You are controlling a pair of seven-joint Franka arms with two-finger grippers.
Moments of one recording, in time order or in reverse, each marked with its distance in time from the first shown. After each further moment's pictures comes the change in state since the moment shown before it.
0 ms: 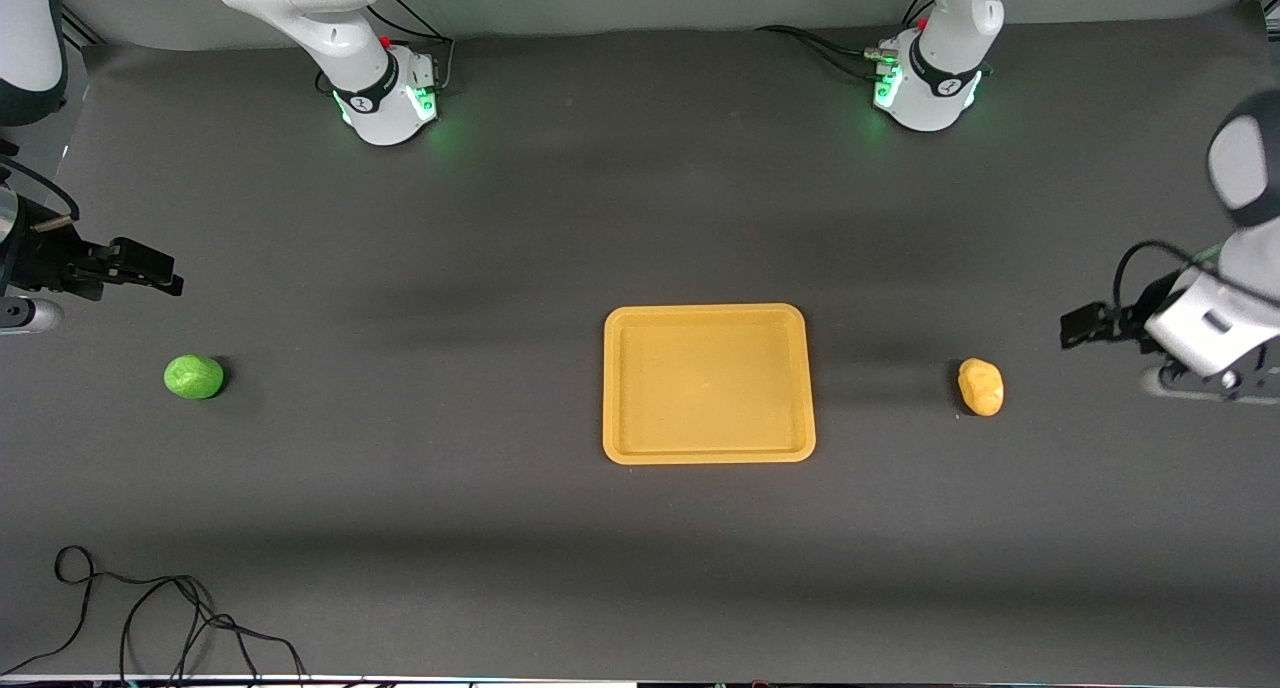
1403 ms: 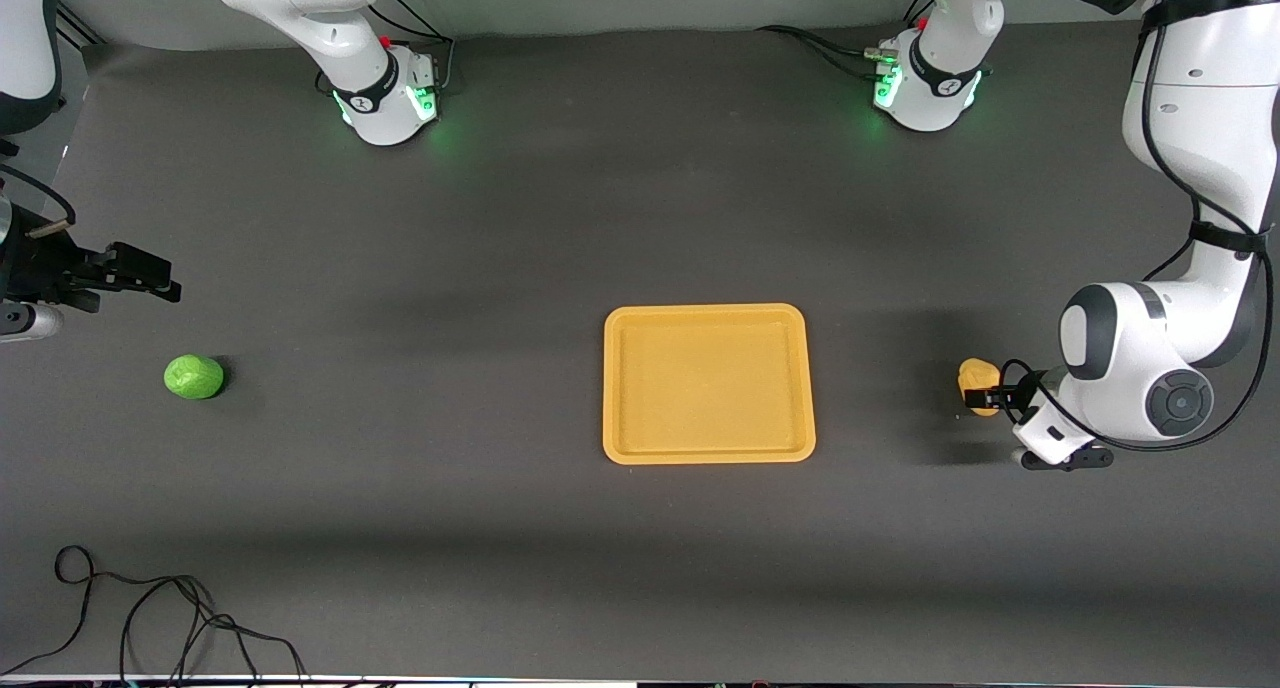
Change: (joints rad) left arm 0.002 0.413 0.001 -0.004 0.018 0.217 -0.141; right arm 0.001 0.022 -0.001 0.034 0.009 -0.003 -0.072
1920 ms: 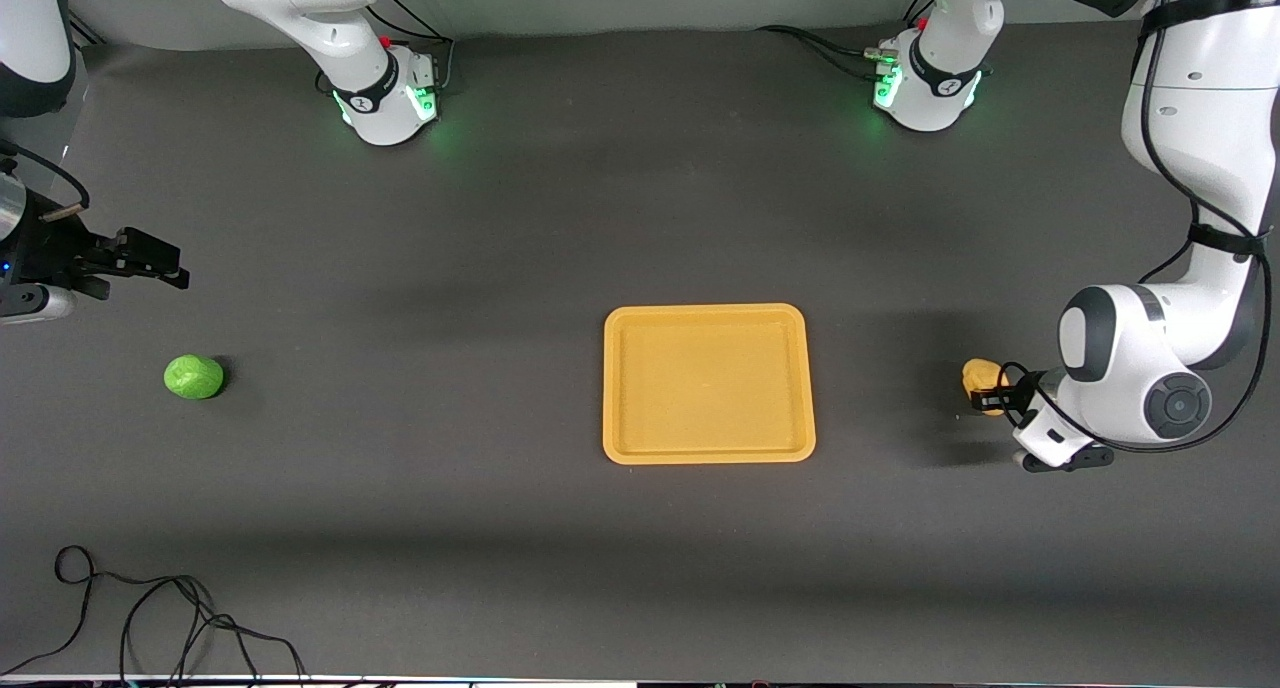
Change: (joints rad) left arm 0.003 -0.002 -0.003 0.043 0.000 -0.070 -0.037; right arm 0.000 -0.066 0.000 -0.105 0.000 0.044 -0.001
